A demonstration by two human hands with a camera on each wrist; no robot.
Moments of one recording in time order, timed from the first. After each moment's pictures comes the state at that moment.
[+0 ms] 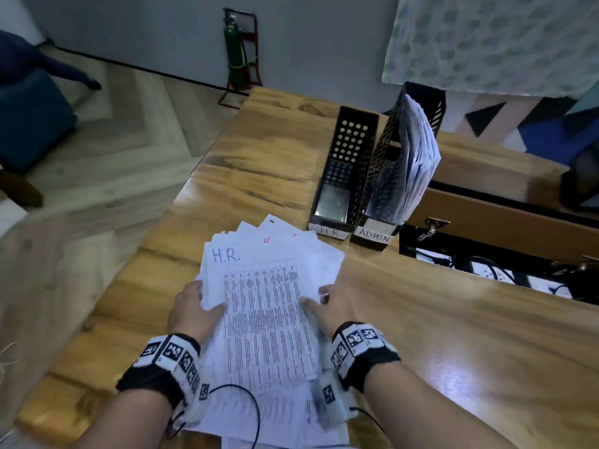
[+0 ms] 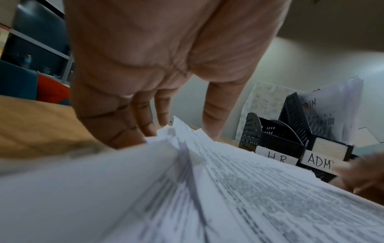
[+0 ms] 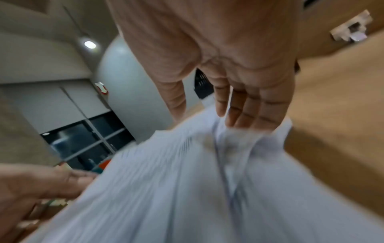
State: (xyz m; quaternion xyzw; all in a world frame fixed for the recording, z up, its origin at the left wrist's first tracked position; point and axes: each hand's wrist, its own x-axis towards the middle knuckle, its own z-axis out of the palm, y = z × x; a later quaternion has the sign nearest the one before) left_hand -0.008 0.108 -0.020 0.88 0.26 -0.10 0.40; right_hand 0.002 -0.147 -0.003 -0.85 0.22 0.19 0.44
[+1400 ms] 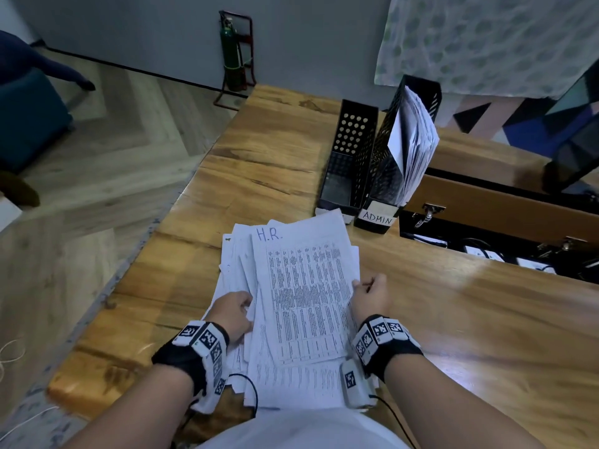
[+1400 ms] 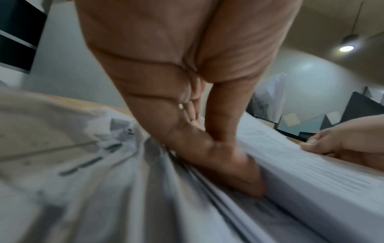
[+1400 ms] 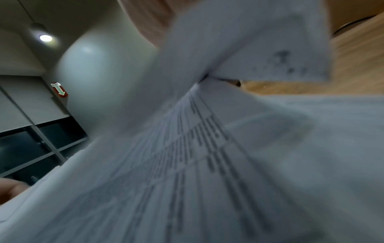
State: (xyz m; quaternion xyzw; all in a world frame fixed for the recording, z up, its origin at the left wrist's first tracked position) left_hand -0.048 0.086 0.005 0.88 0.11 -0.29 0.35; right_hand -0.040 -0.162 0.002 -0.80 0.34 -0.05 0.49
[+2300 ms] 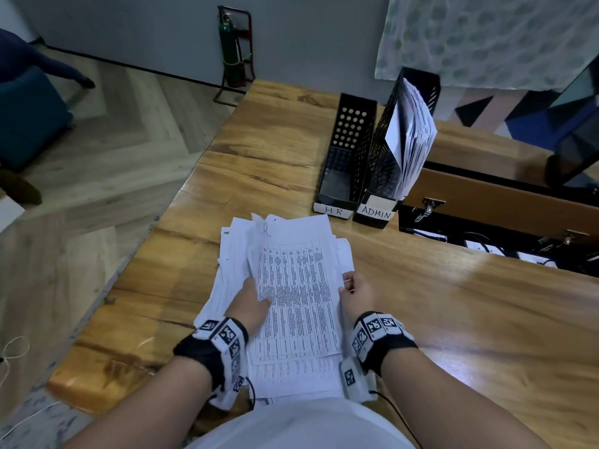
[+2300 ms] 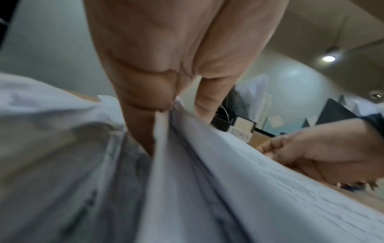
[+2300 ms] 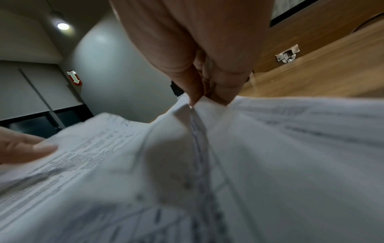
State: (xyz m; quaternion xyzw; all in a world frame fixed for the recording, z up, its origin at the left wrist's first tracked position) left_hand -0.053 0.053 0.008 0.85 0.14 -0.27 0.43; right_hand -0.039 -0.163 -0.017 -0.85 0.26 0.06 0.46
